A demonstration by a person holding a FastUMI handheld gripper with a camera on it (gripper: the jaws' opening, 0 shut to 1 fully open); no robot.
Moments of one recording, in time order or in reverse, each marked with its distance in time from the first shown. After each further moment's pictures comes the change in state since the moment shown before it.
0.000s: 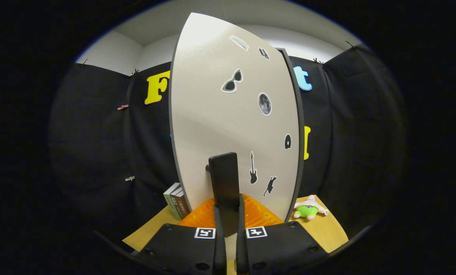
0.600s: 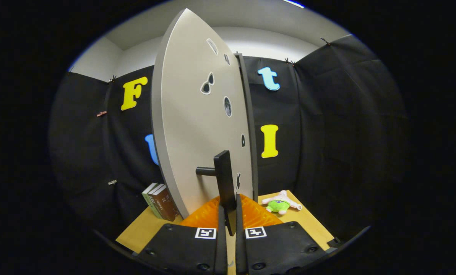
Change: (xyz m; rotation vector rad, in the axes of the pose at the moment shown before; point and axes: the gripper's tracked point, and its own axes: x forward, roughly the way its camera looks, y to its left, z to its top) arm -0.014 -0.047 0.002 0.078 -0.006 -0.180
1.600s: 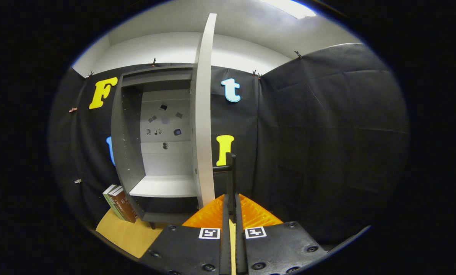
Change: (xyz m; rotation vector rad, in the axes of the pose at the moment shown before) arm -0.013 -0.072 0.023 -0.108 -0.094 -0.252
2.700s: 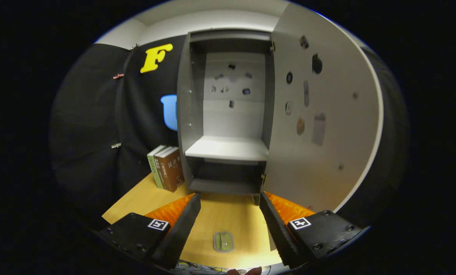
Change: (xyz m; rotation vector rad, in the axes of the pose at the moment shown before) arm 0.004 0.181 -0.176 -0.094 0.329 0.368
